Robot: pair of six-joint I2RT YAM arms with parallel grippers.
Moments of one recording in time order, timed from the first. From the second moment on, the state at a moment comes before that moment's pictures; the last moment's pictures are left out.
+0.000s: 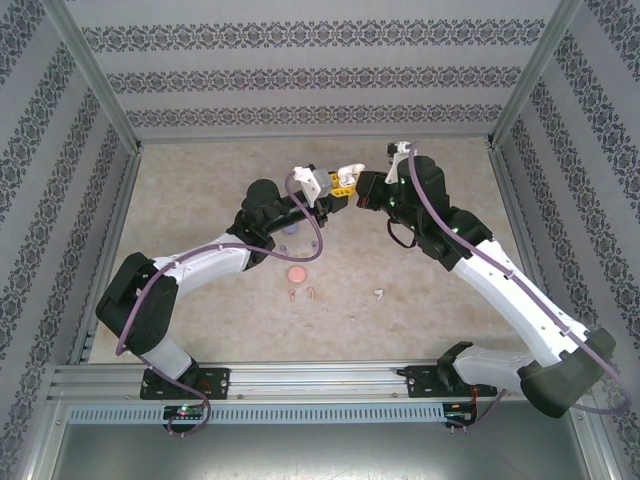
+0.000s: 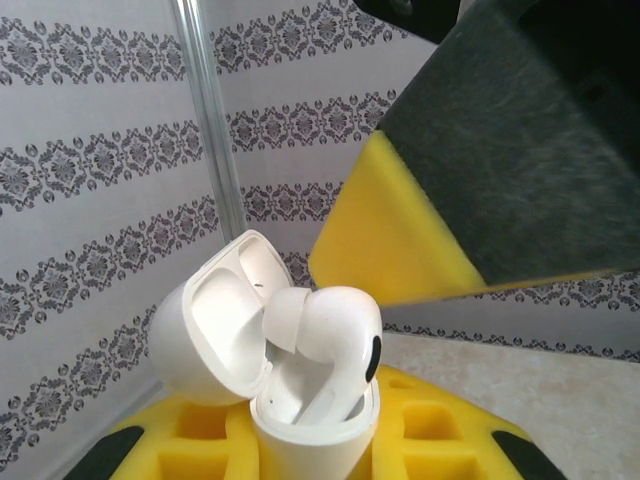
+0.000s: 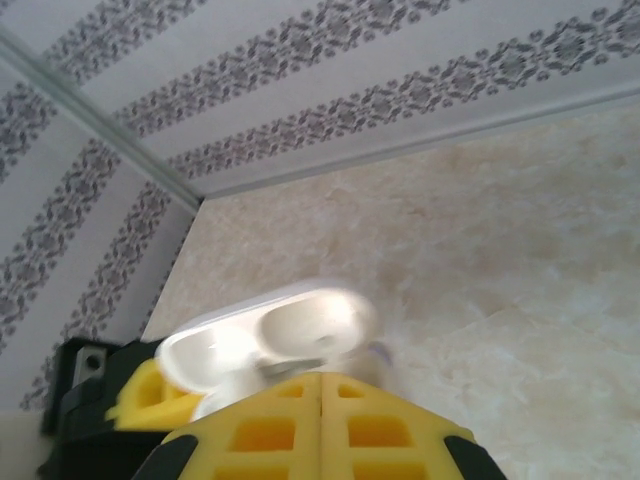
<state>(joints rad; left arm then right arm) -0.62 1.61 1.01 0.75 0.47 0.09 0.59 1.19 1.24 -0.43 0.04 0.63</state>
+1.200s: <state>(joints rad) -0.62 1.63 1.01 0.74 0.45 0.10 0.58 1.22 1.27 -0.52 0.08 0.62</state>
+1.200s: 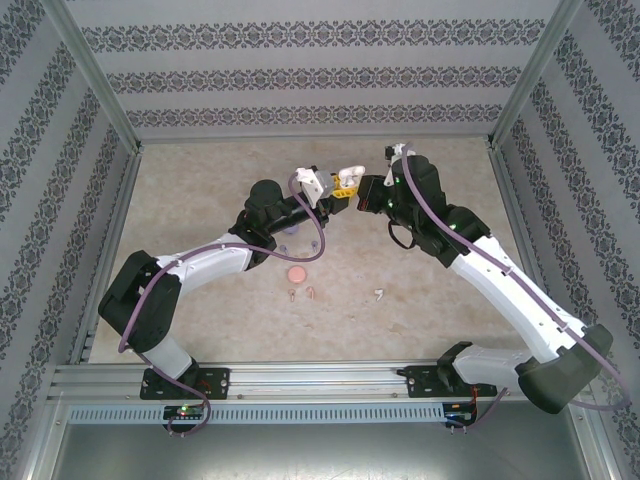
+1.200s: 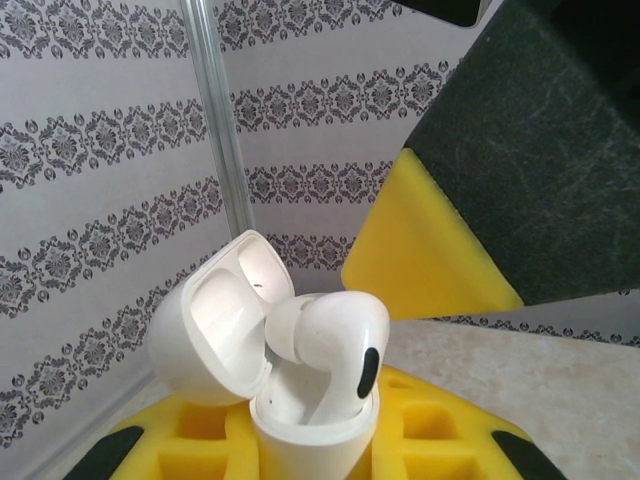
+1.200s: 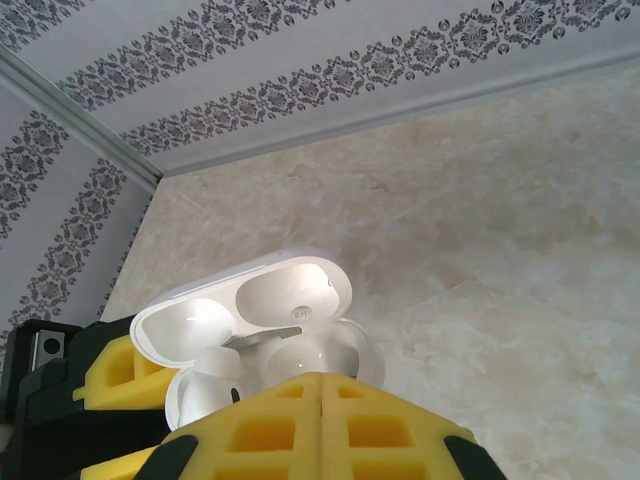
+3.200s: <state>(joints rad) -0.59 1.43 0.75 0.84 0.34 0.07 0.69 1.28 0.72 -0.78 0.20 0.99</state>
